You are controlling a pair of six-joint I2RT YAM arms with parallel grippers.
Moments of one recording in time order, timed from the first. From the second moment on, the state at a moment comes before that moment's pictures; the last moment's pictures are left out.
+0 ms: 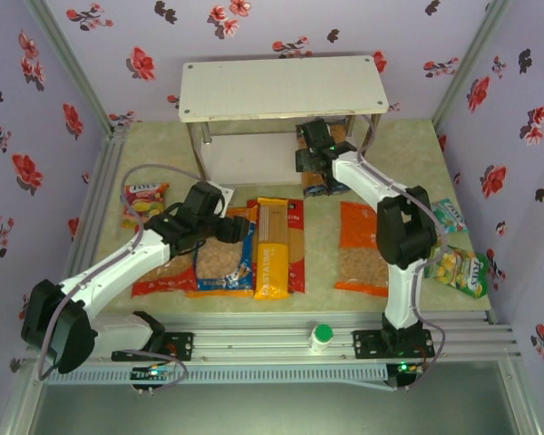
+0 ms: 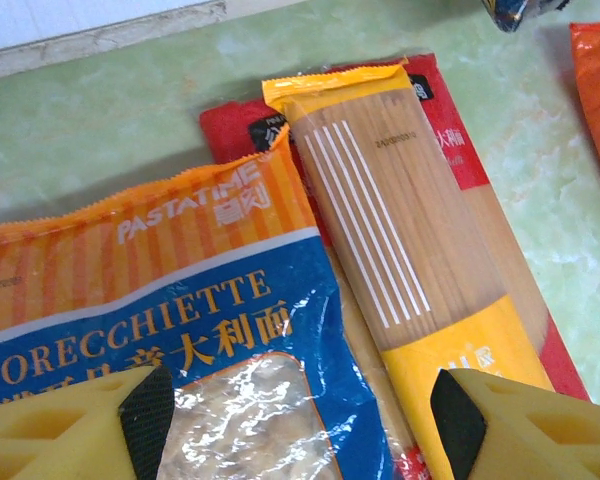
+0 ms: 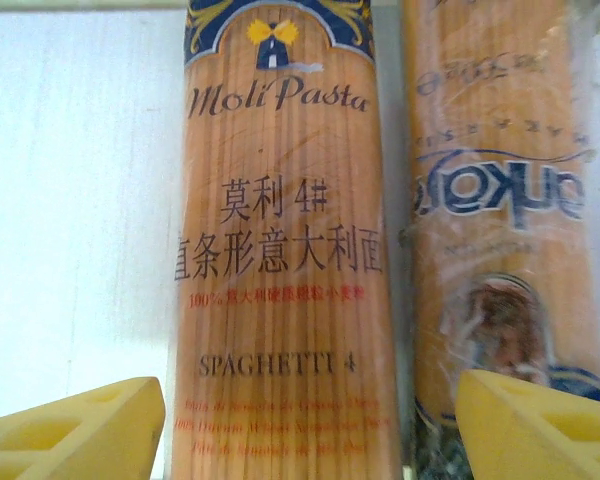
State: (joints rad) left arm -0.68 1.23 0.90 -0.49 0.01 -0.30; right arm 0.45 1.97 1.63 -0.55 0.26 0.31
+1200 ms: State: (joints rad) left arm -1.03 1.62 1.02 -0.51 -0.12 -0.68; right arm 0.45 1.29 0.97 -0.46 0.02 0.53
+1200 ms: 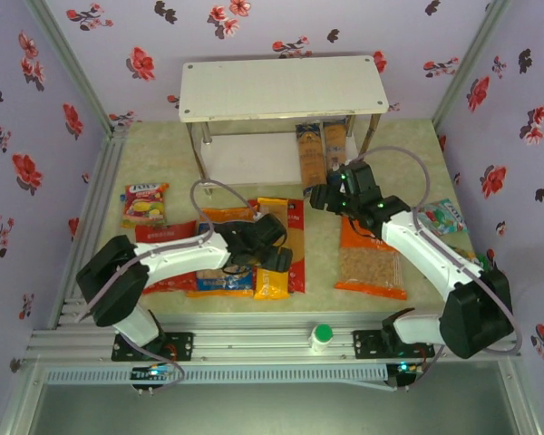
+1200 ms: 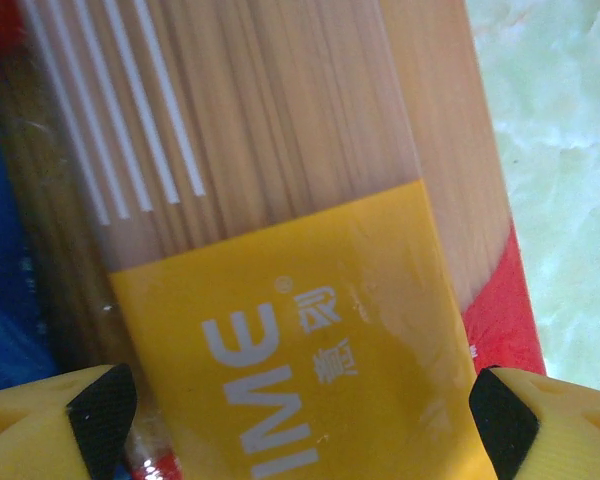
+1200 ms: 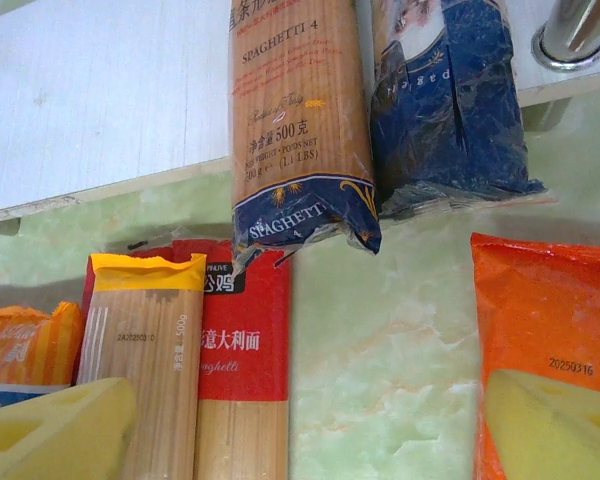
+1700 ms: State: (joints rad) left arm -1.06 1.74 1.14 -0.63 -0.15 -0.68; right arm 0.45 1.25 0.96 -0.46 0.02 0.53
